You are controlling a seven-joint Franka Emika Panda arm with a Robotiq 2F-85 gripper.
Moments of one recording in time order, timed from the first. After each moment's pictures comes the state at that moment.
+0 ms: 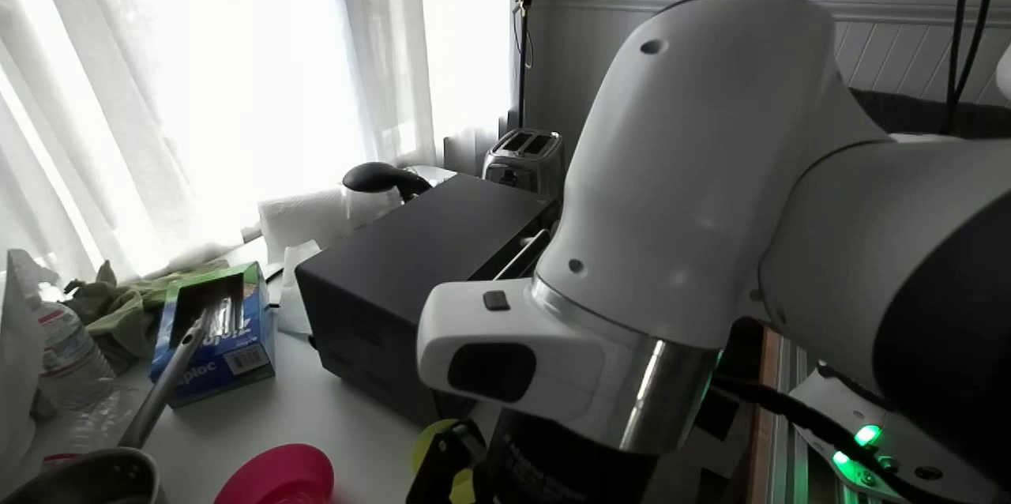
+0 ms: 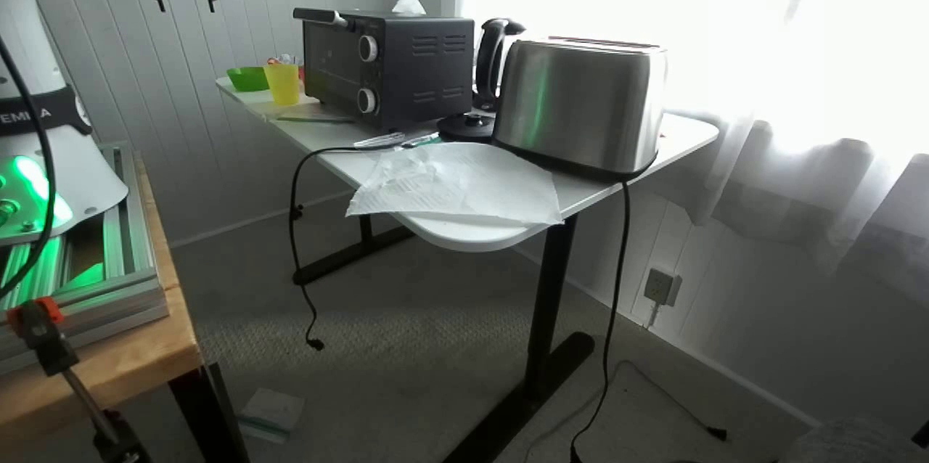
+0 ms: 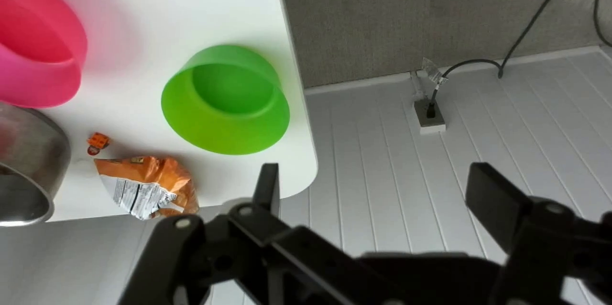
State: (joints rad) arm 0.77 -0.09 0.32 -2.52 0.57 2.85 -0.85
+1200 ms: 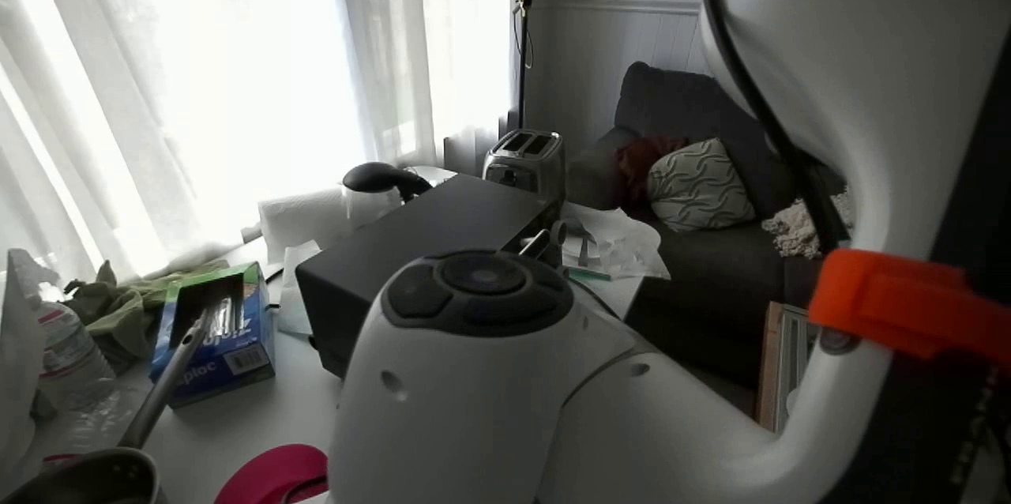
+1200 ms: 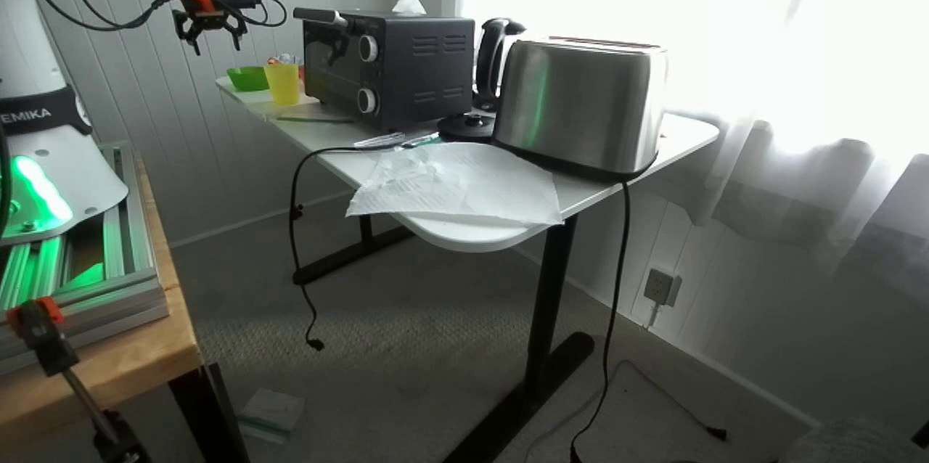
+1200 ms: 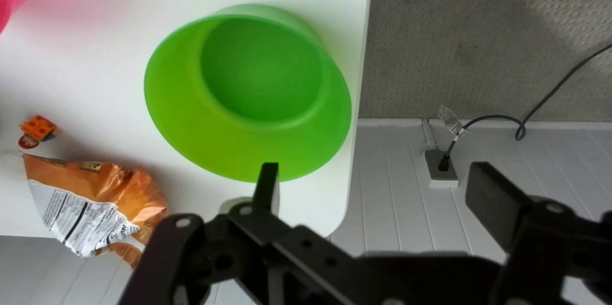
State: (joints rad) arm 0.70 0.38 0.34 -2.19 -0.02 2.91 -0.58
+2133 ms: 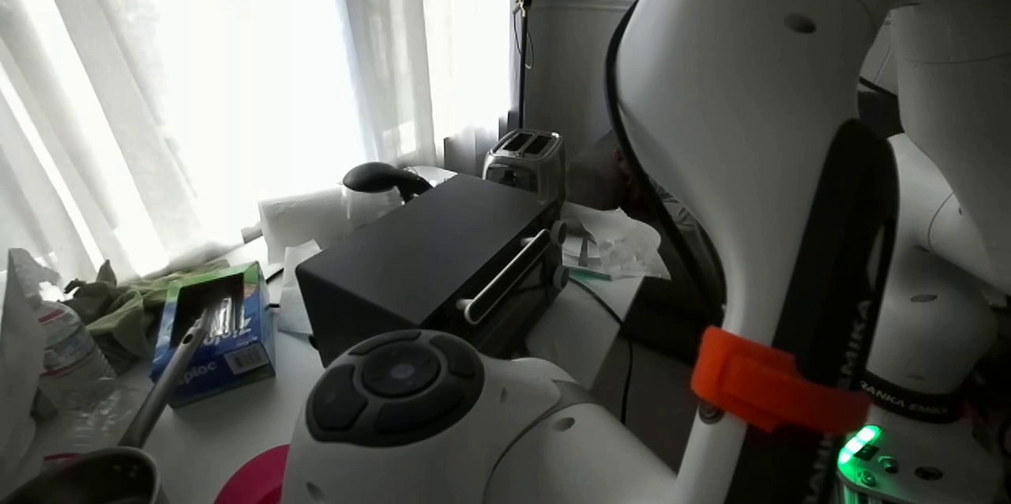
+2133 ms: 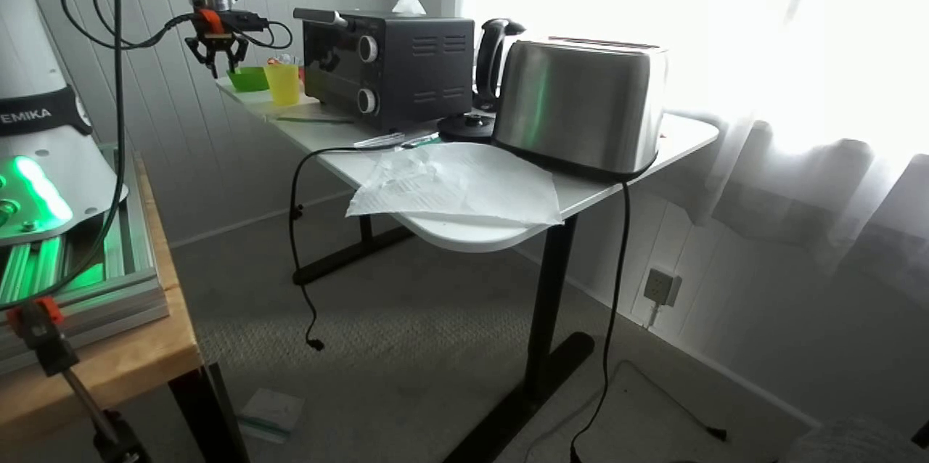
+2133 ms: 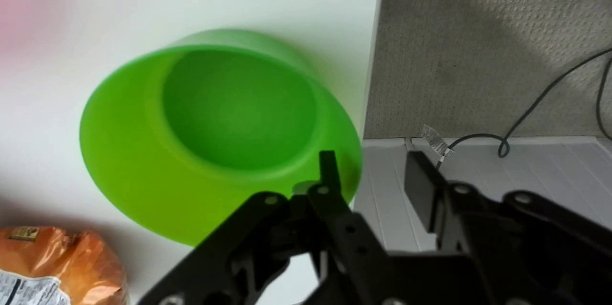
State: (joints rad) arm 0.63 0.55 0.41 -2.08 -0.16 2.85 -0.51
